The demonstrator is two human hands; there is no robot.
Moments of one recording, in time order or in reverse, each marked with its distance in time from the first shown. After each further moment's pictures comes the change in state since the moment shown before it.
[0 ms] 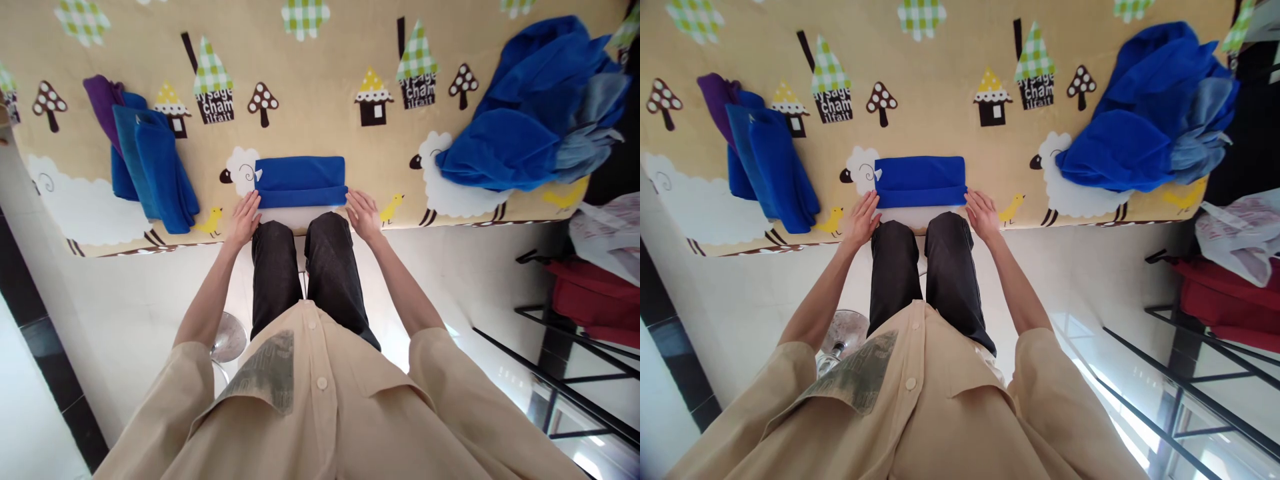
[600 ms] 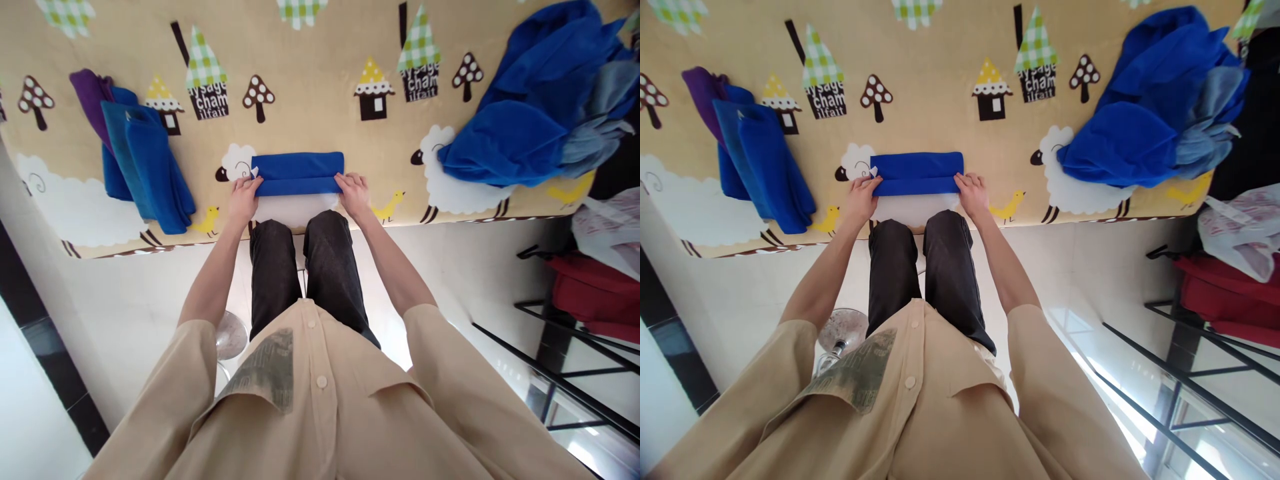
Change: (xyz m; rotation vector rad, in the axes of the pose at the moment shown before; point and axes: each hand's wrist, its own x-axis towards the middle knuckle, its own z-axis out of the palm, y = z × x) left_hand 0.069 0.001 0.002 0.145 -0.099 -0.173; right_hand 0.069 -0.010 0.011 -0.200 -0.204 0.048
